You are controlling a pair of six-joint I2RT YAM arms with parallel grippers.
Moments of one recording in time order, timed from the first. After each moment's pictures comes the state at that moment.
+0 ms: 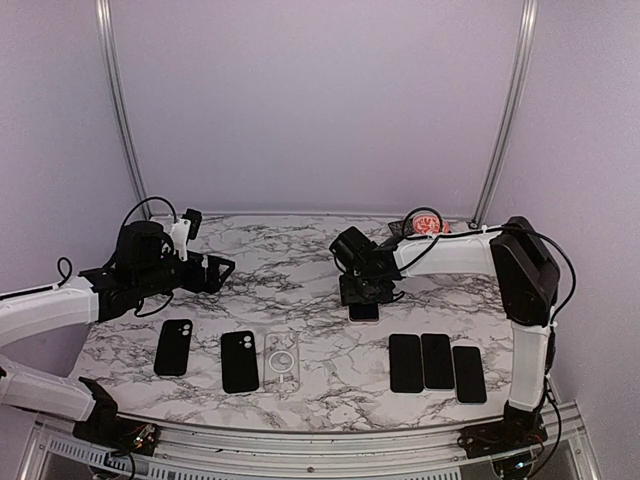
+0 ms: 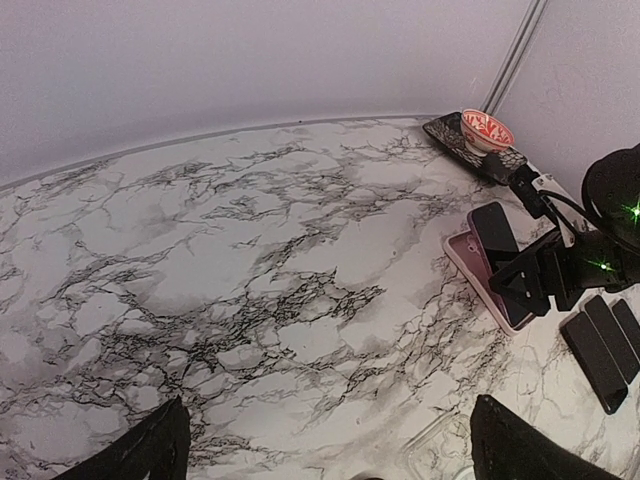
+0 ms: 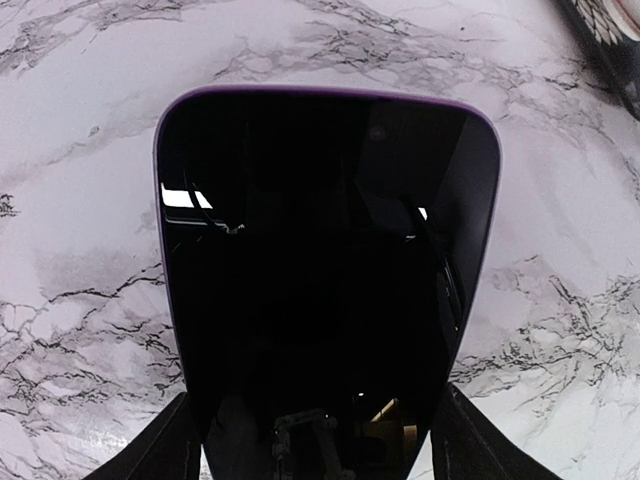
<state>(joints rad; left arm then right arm) -0.53 1.16 0.66 0.07 0.07 -0.21 0.79 2.02 1.43 -0.57 0.39 0.63</state>
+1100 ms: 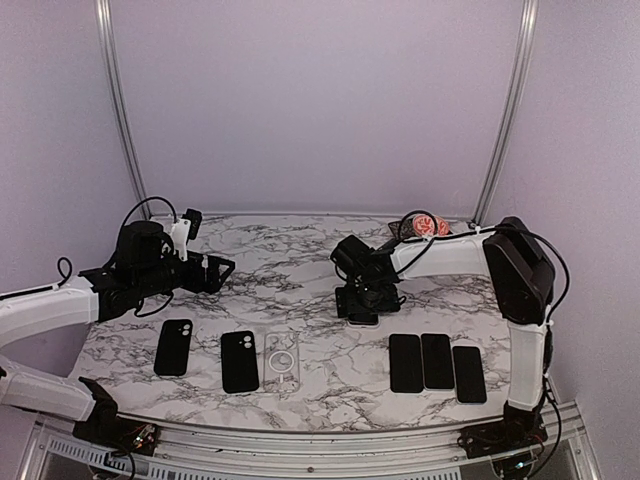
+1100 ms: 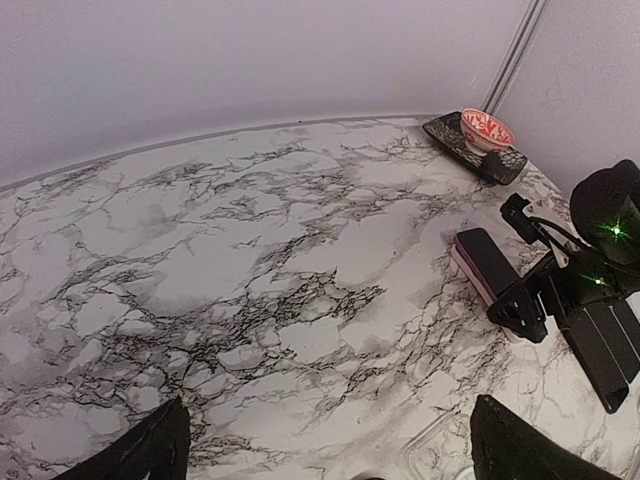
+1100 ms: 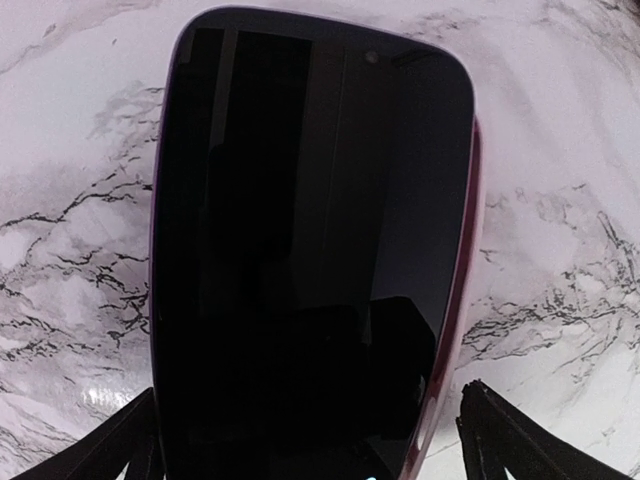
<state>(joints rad) -0.53 1.16 0.66 0.07 0.07 -0.21 0.78 2.05 1.43 -0.66 0.29 0.65</state>
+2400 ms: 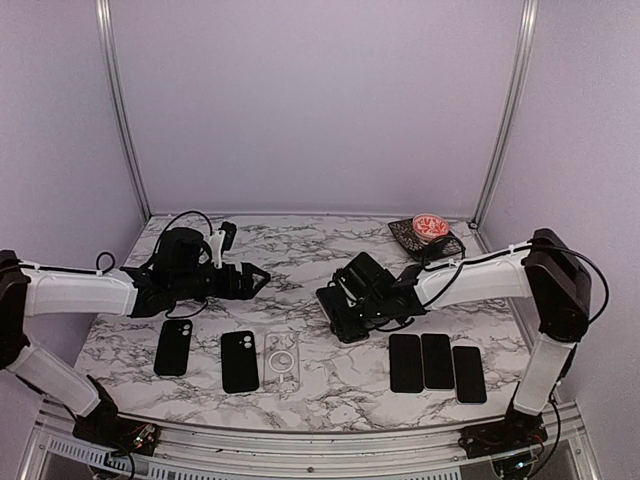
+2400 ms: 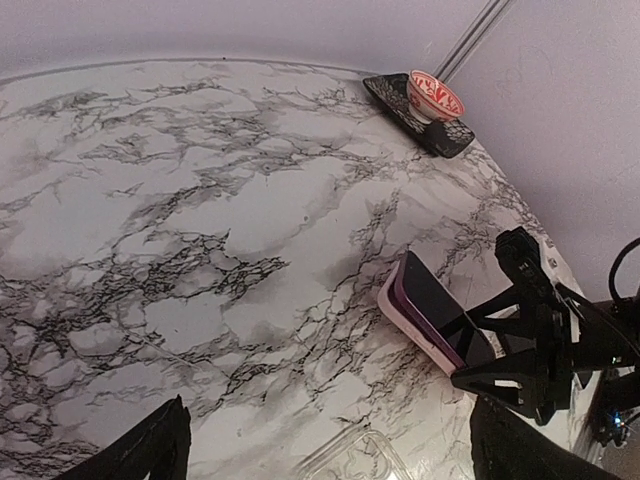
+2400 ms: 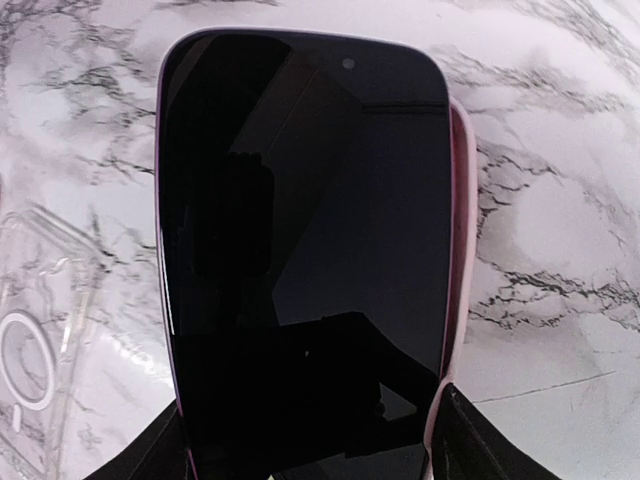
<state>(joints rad) -0.64 1.41 0.73 0.20 0.15 -0.42 0.90 1.82 1.11 -0.34 0.16 0.42</state>
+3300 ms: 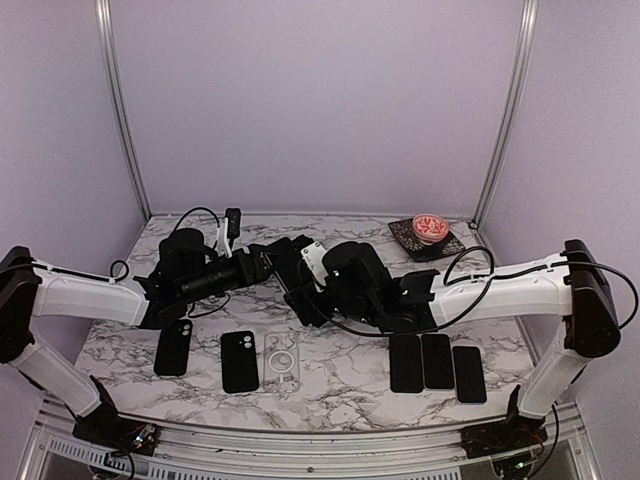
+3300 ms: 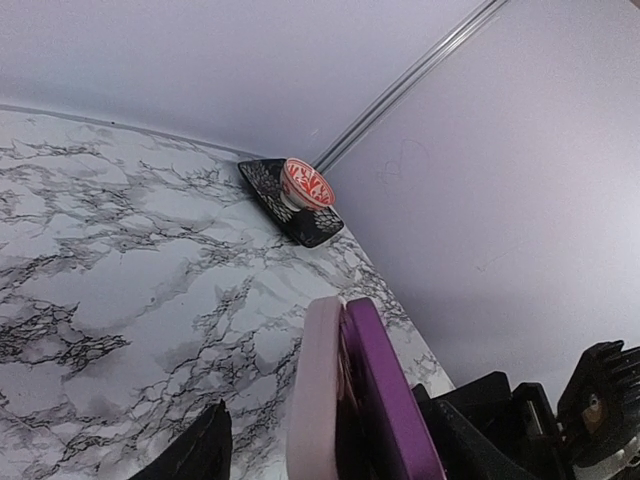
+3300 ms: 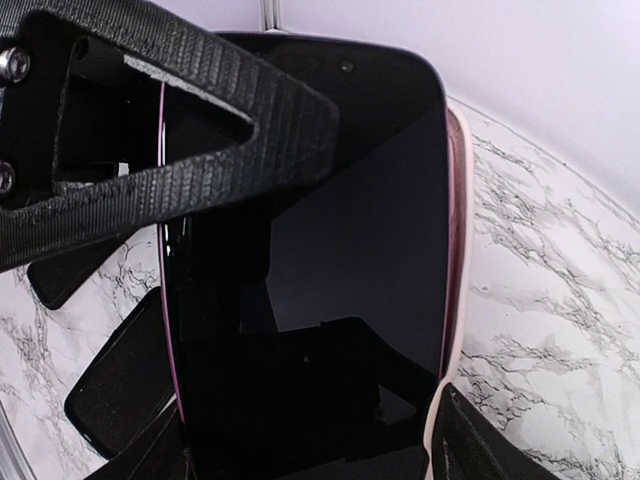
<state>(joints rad) -0.74 1.48 0.70 0.63 0.17 -0.74 1.12 1.67 1.14 0.02 0.32 0.20</state>
